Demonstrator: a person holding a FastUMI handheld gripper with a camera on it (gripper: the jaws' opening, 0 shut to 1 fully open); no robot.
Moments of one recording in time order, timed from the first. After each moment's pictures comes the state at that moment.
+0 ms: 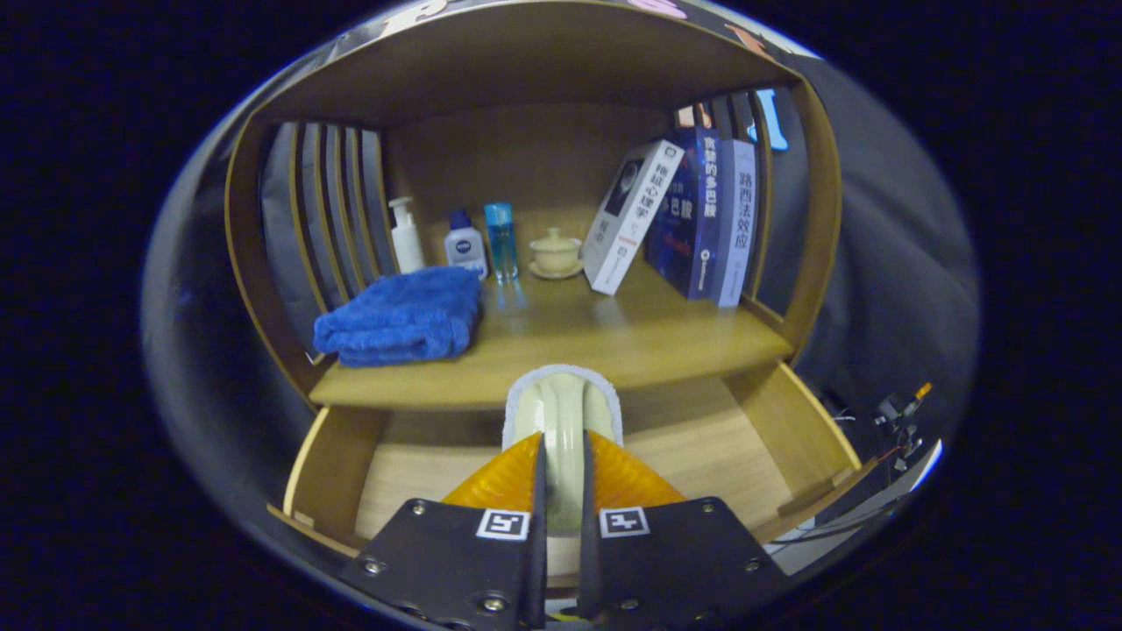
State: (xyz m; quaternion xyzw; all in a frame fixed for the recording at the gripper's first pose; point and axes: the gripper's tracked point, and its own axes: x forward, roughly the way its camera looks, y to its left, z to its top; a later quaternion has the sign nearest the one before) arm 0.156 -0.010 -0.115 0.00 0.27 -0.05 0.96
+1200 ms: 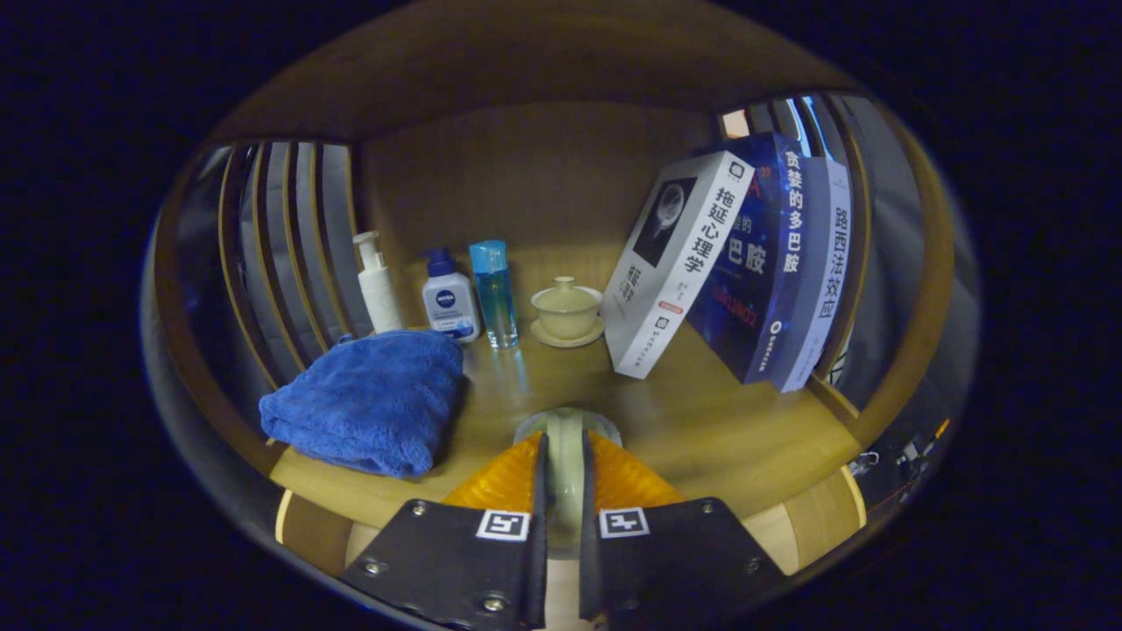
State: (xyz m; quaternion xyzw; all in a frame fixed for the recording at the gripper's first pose) arm 0.293 -0.012 -0.121 0.01 0.24 -0.02 0.97
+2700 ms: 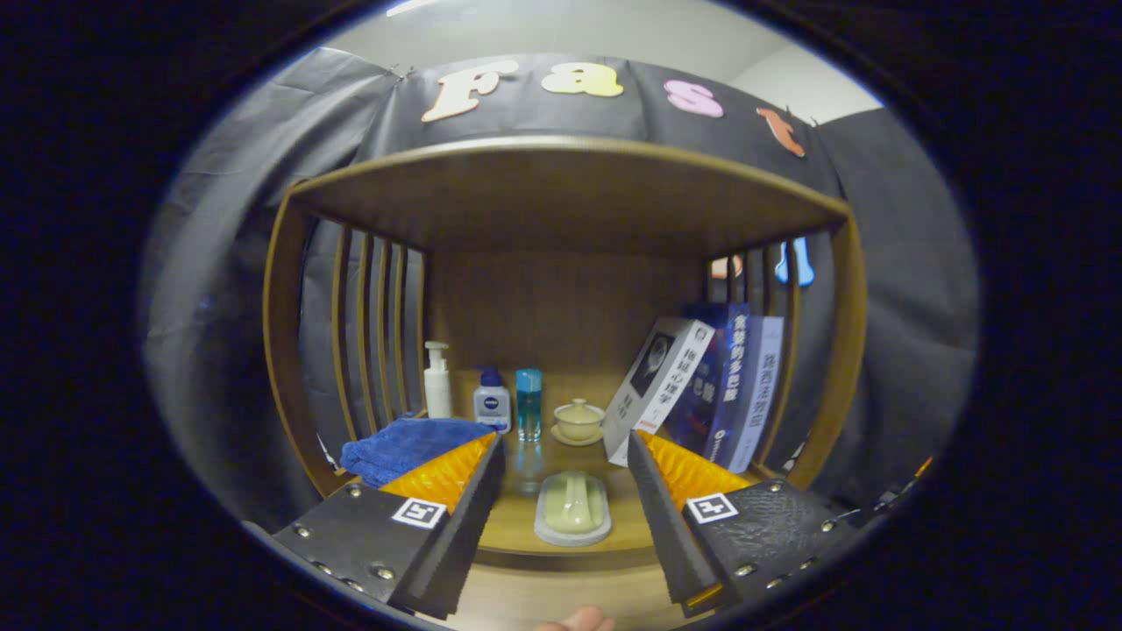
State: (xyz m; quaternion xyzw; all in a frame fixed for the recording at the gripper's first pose) arm 0.182 0.011 0.024 -0.05 0.03 -0.01 1.00
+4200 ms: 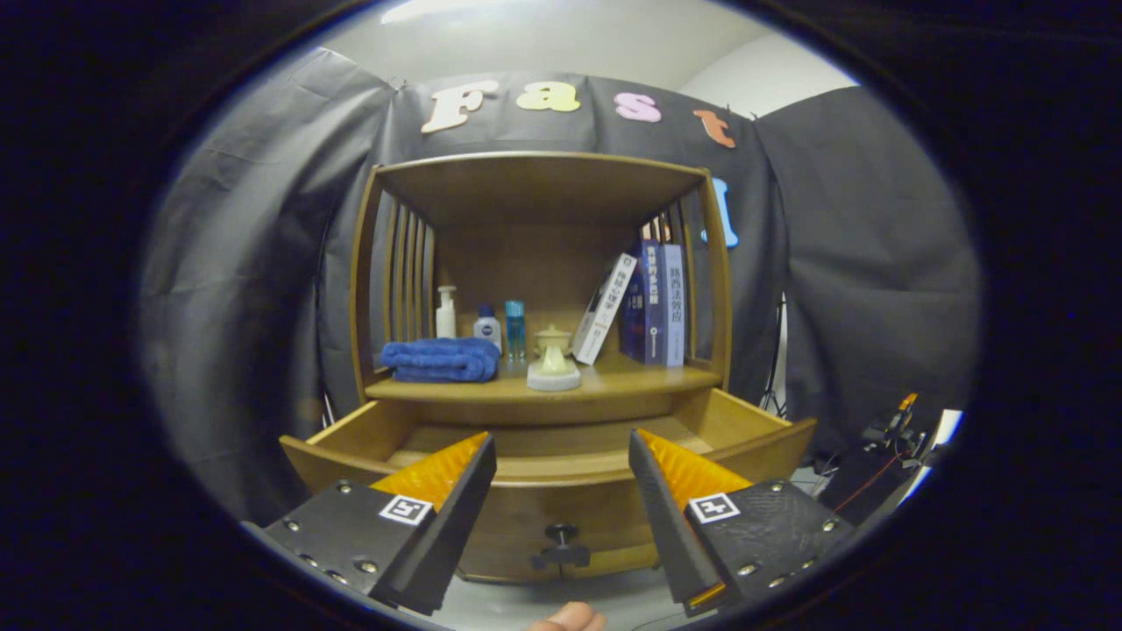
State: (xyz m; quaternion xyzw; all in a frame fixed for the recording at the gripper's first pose) arm -0.003 -0.010 -0.127 -0.01 0.05 -0.06 1.00
